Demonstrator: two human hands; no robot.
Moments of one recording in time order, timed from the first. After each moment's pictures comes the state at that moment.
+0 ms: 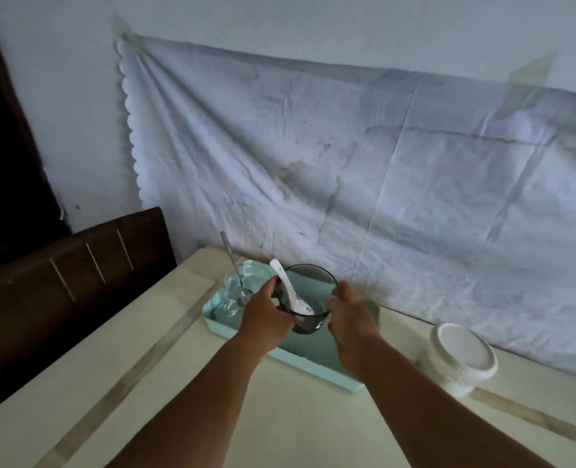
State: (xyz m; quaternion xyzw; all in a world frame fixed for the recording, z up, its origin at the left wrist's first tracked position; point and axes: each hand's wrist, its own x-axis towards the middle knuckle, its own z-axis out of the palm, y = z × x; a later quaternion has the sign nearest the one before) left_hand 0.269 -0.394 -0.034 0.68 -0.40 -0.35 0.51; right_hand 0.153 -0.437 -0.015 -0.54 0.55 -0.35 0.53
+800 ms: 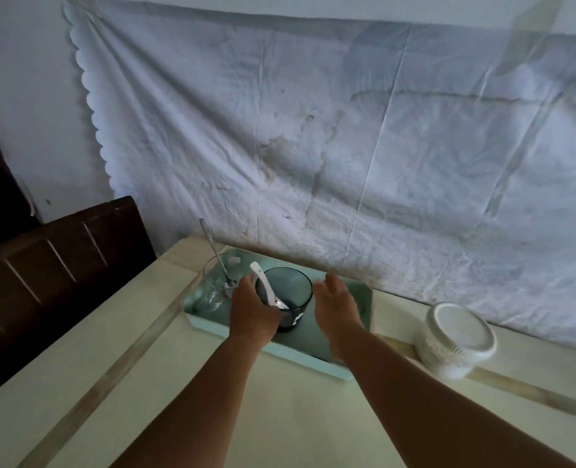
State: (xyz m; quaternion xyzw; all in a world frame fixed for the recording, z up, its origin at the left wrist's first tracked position) left_hand 0.270 -0.427 -0.071 0.78 -0.35 -0.26 0.45; right_hand 0.158 -0.466 -0.045 -0.58 0.59 -0.30 0.48
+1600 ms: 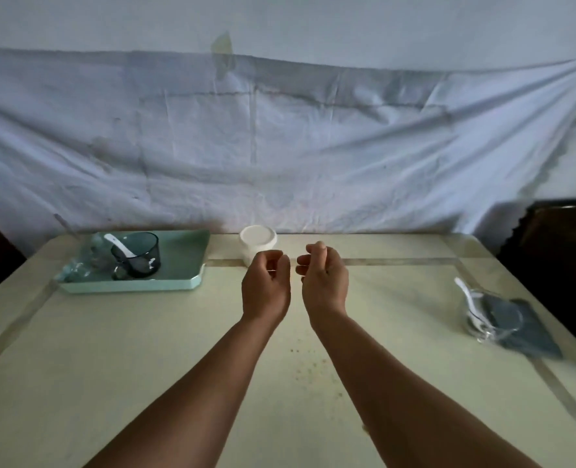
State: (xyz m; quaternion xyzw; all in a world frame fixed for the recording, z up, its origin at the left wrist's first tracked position) left_hand -0.065 -0.267 0.027 0.63 -0.51 -0.28 0.52; right_hand -0.139 -0.273 0.036 -0.40 0.57 -0.59 0.40
